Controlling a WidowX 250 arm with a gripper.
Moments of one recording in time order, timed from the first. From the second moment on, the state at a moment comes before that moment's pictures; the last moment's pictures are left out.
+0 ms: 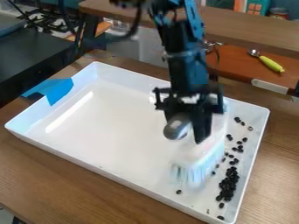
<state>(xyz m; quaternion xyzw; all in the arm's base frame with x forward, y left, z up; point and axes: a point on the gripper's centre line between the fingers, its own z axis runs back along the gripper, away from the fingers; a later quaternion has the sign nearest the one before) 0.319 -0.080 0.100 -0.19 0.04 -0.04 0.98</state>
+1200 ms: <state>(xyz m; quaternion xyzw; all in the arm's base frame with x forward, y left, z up) 0.325 0.120 0.117 -0.15 -0.04 0.01 0.99</state>
